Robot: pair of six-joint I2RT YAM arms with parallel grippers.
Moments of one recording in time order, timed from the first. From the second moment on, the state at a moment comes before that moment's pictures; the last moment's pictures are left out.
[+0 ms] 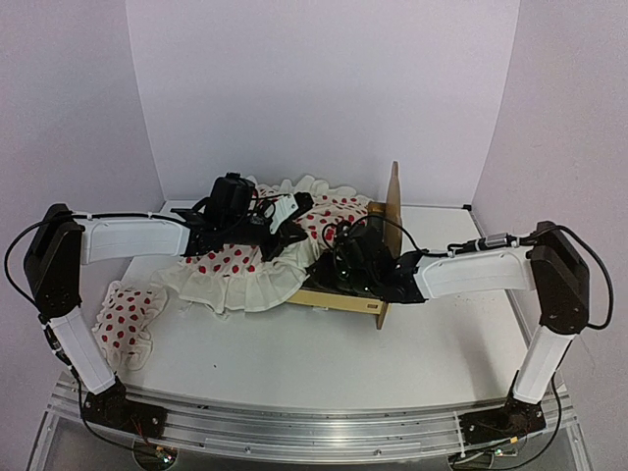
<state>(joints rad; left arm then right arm) -0.72 1.72 1.23 0.06 0.34 0.45 0.95 1.82 1.16 0.06 0.19 0.91</state>
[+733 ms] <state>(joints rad) -0.72 1.72 1.21 0.07 0.34 0.45 0.95 1.89 1.17 0.14 0.22 1.01</state>
